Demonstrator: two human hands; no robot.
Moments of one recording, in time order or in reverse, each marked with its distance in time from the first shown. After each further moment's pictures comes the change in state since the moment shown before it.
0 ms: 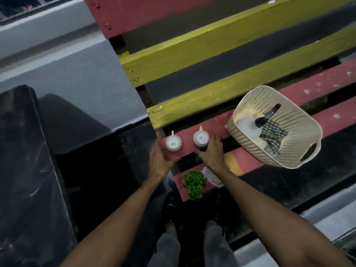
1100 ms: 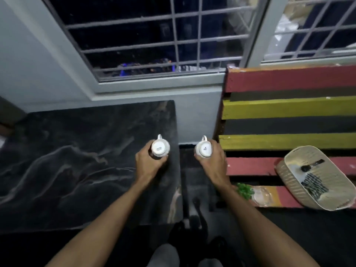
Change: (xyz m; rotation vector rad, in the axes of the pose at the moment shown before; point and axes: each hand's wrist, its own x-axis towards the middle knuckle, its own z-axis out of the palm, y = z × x) left_hand -0.264 0.006 -0.331 -0.198 0.674 0.155; right_hand -0.262 -0.273 0.005 0.150 0.152 -0.543
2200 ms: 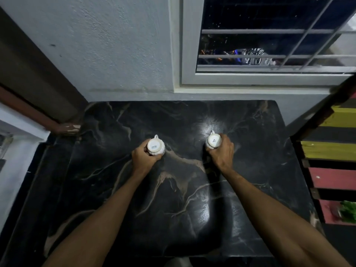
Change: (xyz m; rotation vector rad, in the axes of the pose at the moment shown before) left_hand 0.212 -0.331 -0.362 -0.116 -0.065 -0.179; right_hand -0.031 -0.248 0.404 -0.090 -0.057 0.082
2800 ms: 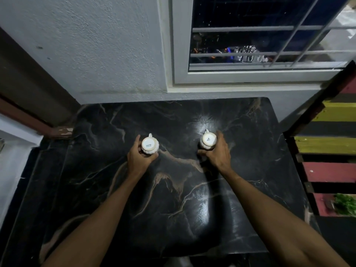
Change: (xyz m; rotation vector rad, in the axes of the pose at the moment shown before) left_hand 0.001 0.000 0.004 0.066 0.021 -0.073; right_hand -0.001 0.006 -0.012 0.020 -0.186 0.098
